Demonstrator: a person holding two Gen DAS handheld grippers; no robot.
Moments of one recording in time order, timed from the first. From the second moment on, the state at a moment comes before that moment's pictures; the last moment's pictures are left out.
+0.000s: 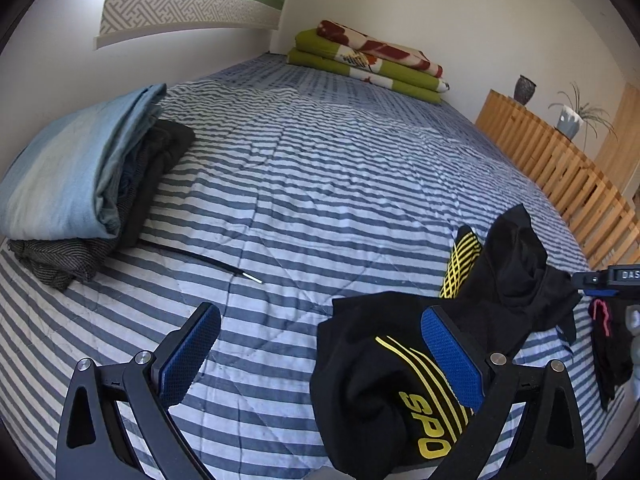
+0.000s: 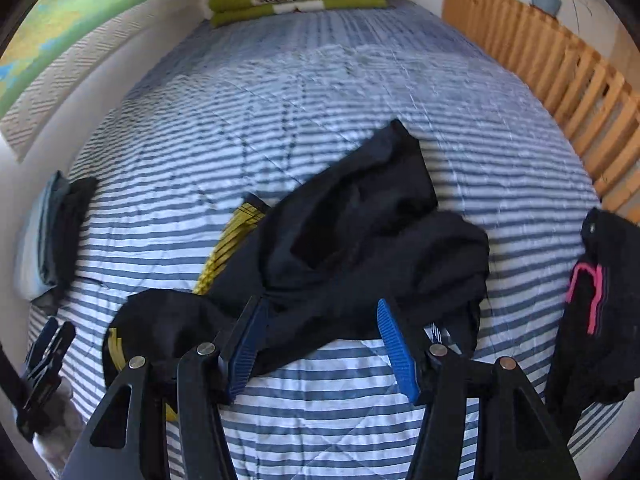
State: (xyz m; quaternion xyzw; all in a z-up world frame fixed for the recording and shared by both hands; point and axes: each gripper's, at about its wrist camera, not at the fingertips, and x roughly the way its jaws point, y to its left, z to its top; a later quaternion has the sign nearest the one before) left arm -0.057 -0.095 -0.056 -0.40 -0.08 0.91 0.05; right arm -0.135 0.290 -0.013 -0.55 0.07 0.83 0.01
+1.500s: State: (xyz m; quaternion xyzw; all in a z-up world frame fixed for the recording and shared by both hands) left arm -0.030 0.084 -0.011 -0.45 0.08 0.87 0.20; right arm 0.100 0.406 0.000 -0.44 0.22 0.87 -0.06
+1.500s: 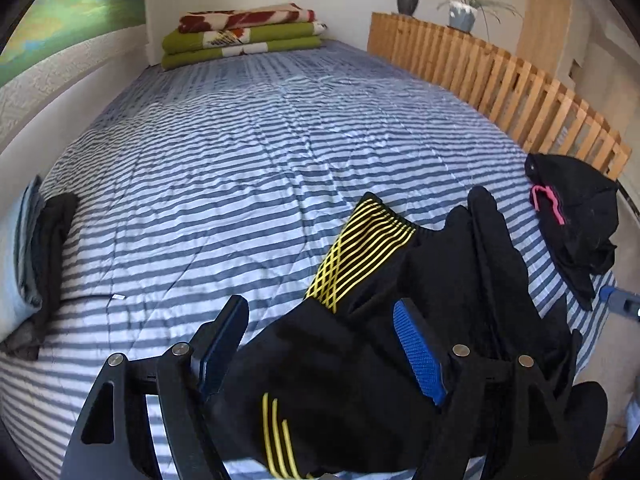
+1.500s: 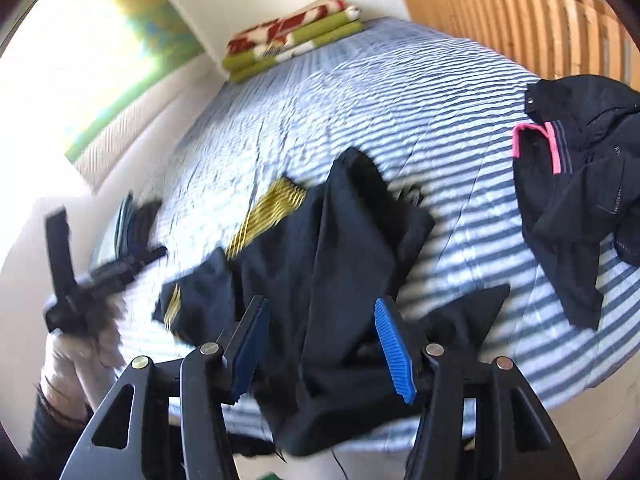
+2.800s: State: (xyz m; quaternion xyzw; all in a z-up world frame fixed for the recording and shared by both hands) left arm 0.039 -0.044 -0.080 -0.54 -0.01 0.82 0.20; right arm 0.121 0.405 -0.099 -0.58 0.16 0.79 -0.09
